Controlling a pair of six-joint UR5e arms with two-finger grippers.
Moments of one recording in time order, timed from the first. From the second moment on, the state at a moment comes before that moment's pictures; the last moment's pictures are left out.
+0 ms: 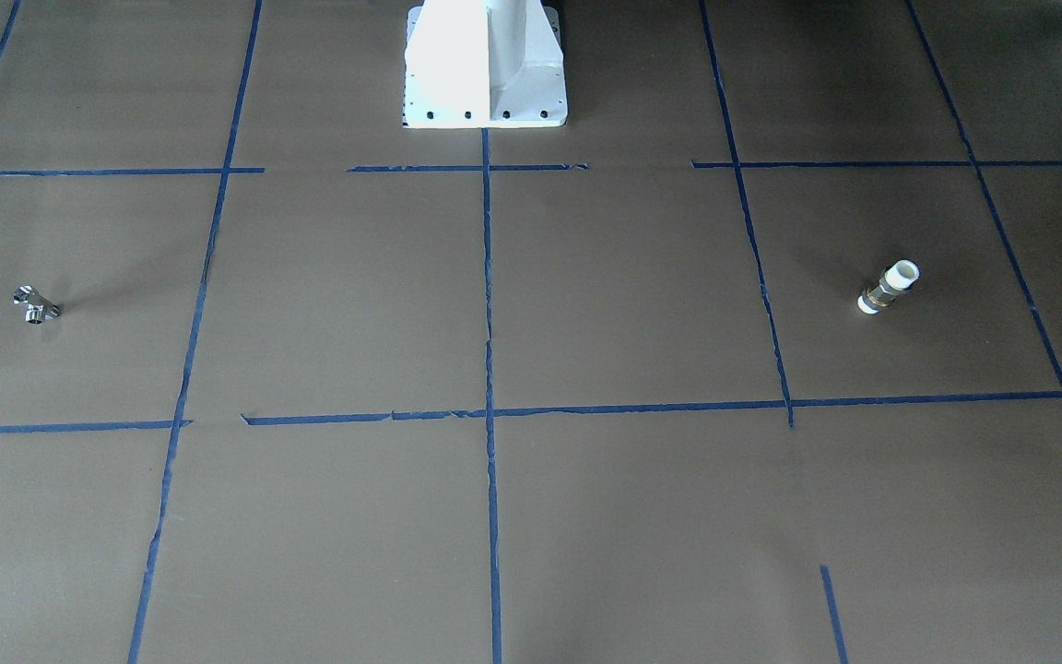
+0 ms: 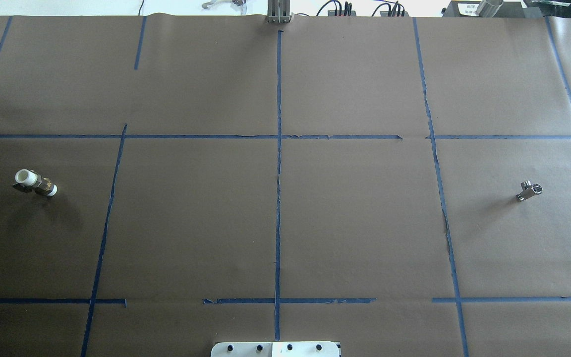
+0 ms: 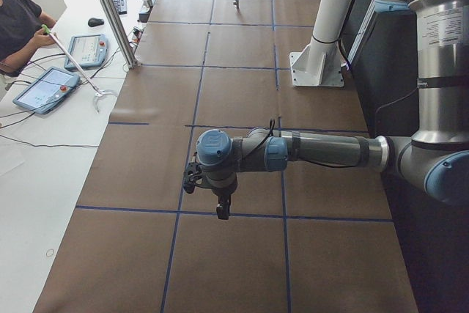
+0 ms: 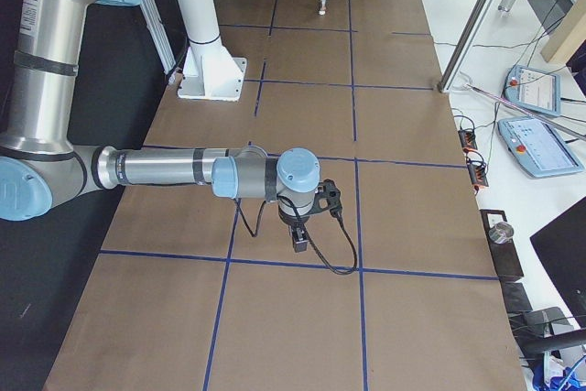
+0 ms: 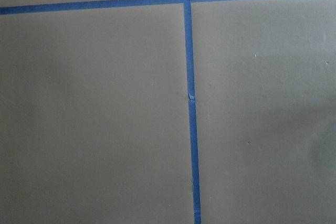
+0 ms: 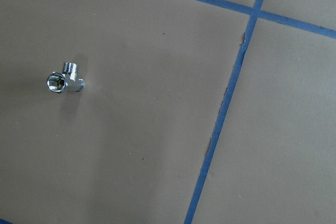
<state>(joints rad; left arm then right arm) -1.55 -1.42 -1.78 -1.46 -2.36 0.09 1.52 -1.80 1.86 -1.62 2.41 -0.24</state>
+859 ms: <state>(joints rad) -1.54 -1.42 -1.80 -1.47 -2.36 0.10 1.52 -1.81 1.86 -1.62 2.41 -0.25</state>
